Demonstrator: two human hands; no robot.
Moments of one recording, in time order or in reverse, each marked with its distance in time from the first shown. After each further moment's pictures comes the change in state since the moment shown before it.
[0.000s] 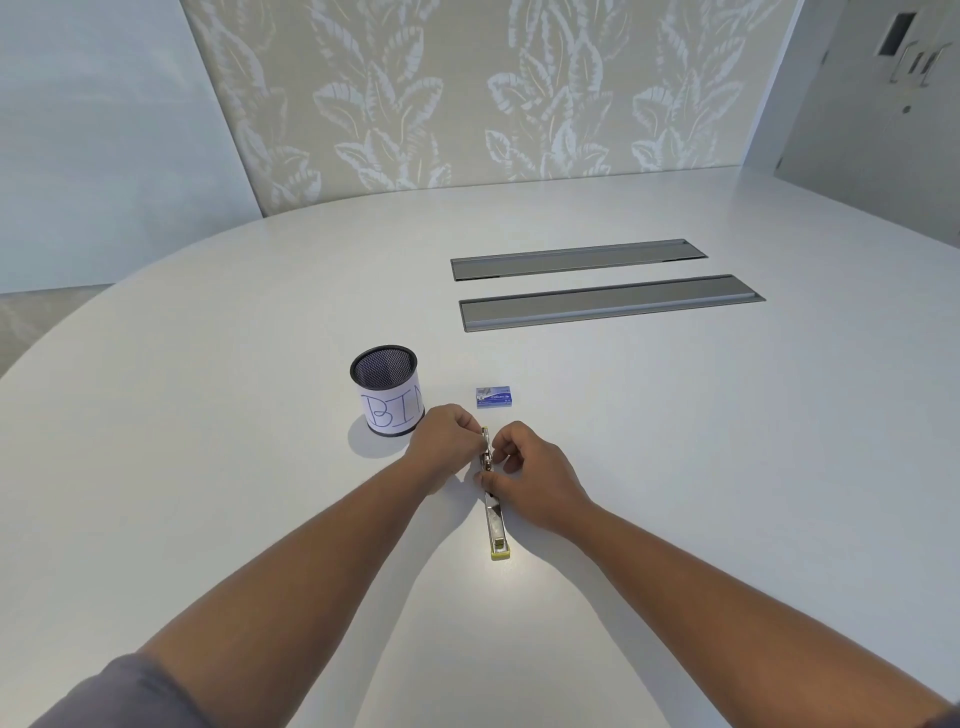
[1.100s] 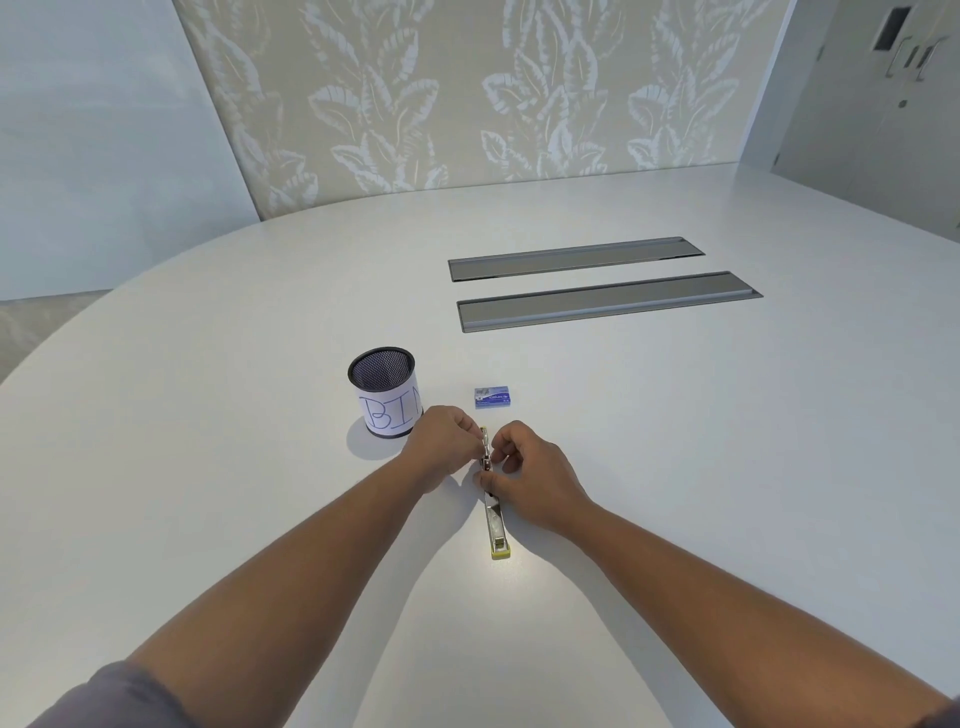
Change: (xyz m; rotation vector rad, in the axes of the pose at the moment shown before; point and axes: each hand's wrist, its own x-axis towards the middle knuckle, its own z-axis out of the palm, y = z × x) left_hand -0.002 0.003 -0.006 0.040 -0.061 -0.005; right_hand 0.000 0.001 0.001 0.017 0.008 0.014
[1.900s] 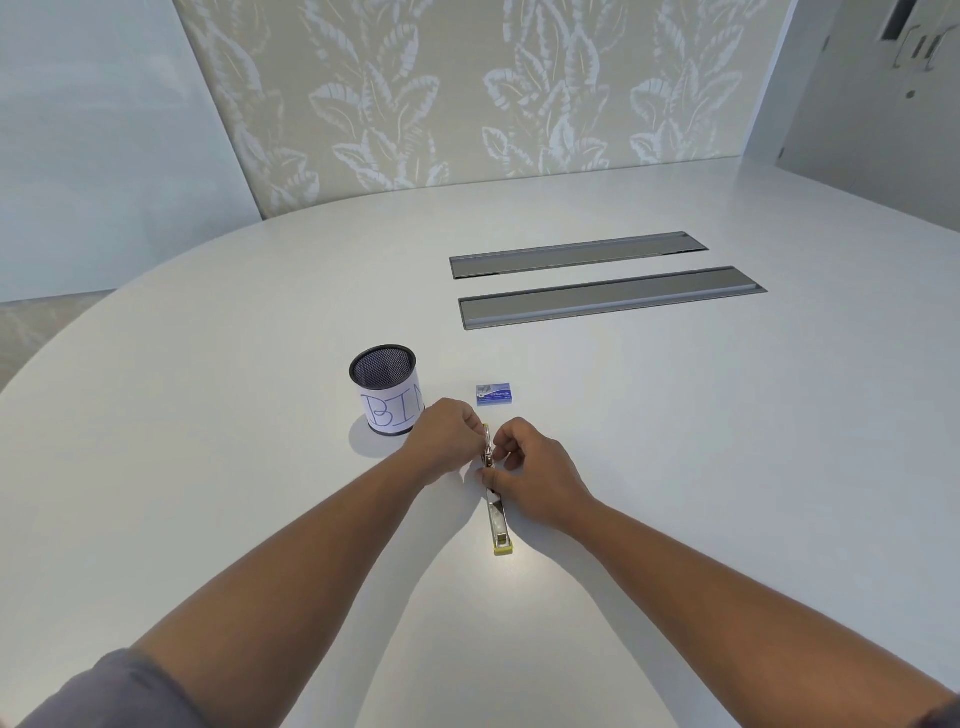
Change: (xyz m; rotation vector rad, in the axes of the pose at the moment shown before) left_hand -0.003 0.008 -0.003 0.221 -0.002 0.083; right_hand 0.002 0.003 0.001 0.014 0.000 0.002
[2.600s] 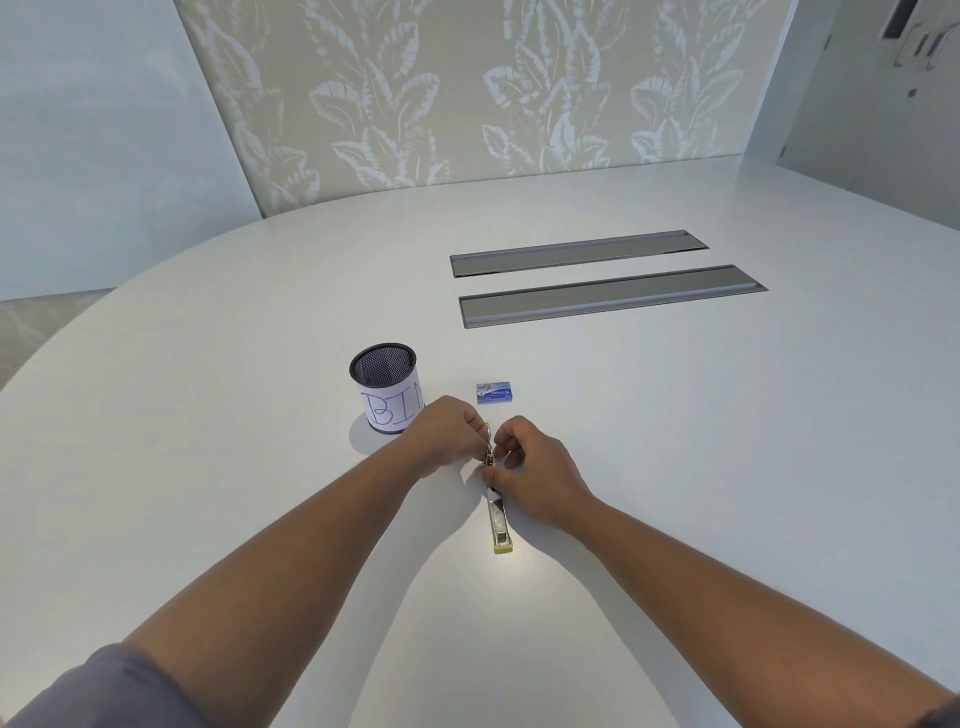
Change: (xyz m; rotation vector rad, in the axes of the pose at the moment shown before) left_hand 0.002 0.000 -0.007 -0.050 -0.141 -0.014; right_hand 0.000 0.002 0.000 -0.003 0.010 0.005
